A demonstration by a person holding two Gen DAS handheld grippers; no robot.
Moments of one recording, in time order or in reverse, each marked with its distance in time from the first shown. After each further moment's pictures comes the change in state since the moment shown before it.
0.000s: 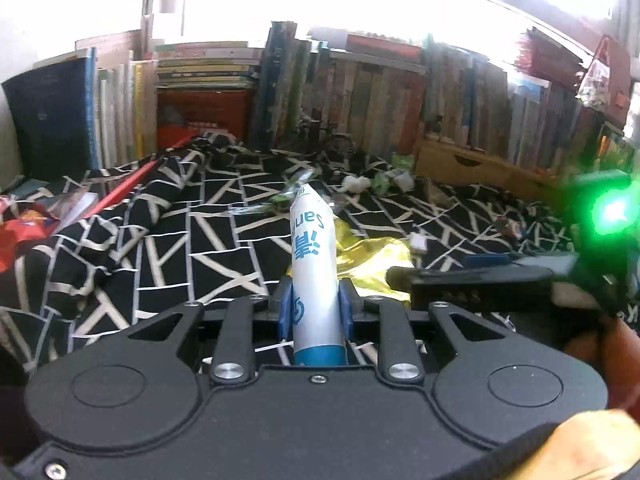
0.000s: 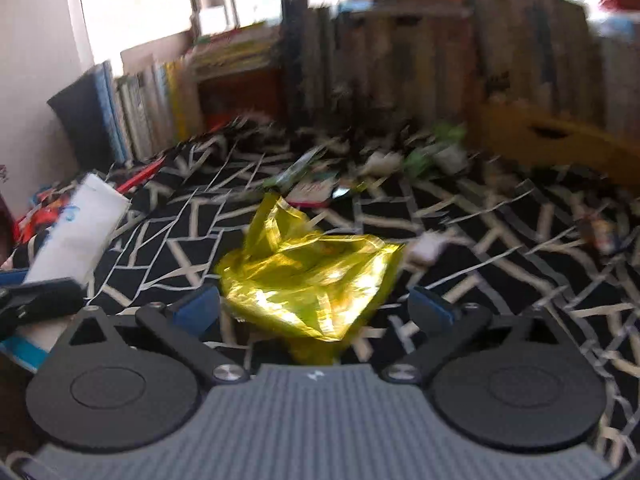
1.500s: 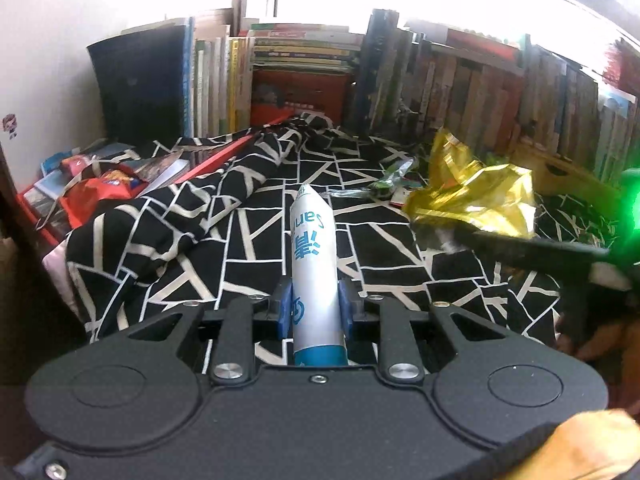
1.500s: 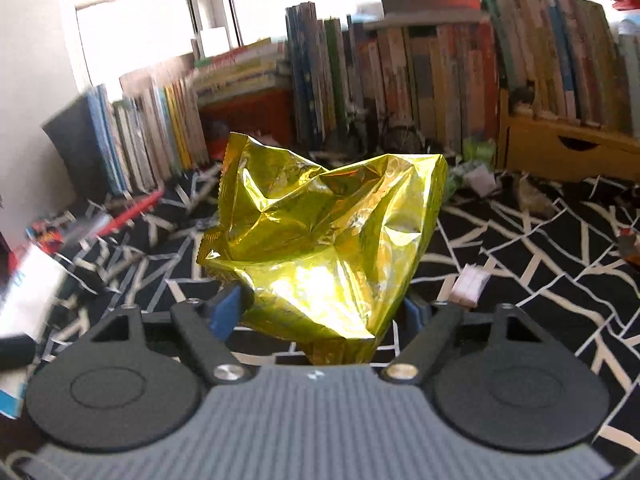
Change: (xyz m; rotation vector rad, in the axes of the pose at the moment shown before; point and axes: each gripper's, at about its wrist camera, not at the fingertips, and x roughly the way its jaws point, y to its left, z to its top) left arm 0.005 0.039 -0.009 -0.115 0.026 0.226; right arm 0.027 0.014 0.008 0.022 -0.130 0.004
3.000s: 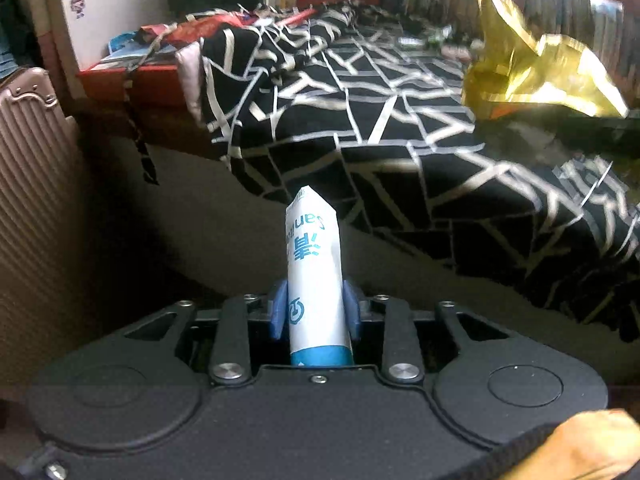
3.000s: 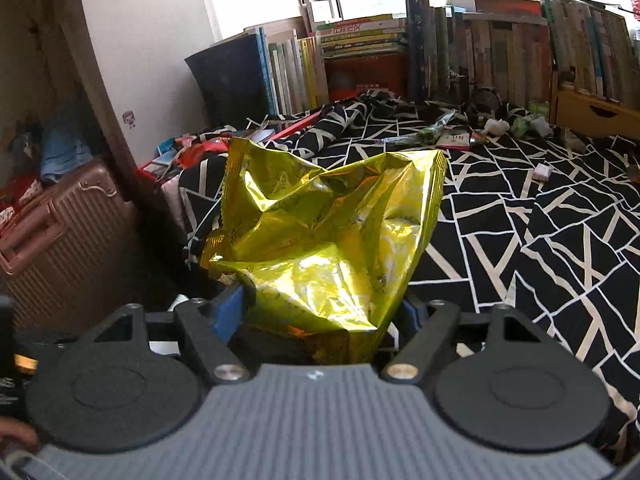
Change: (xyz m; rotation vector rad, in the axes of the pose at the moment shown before) left arm -0.068 0.135 -0.160 0.101 0.228 0.010; right arm -0.162 0.163 -0.111 -0.065 0.108 0.124
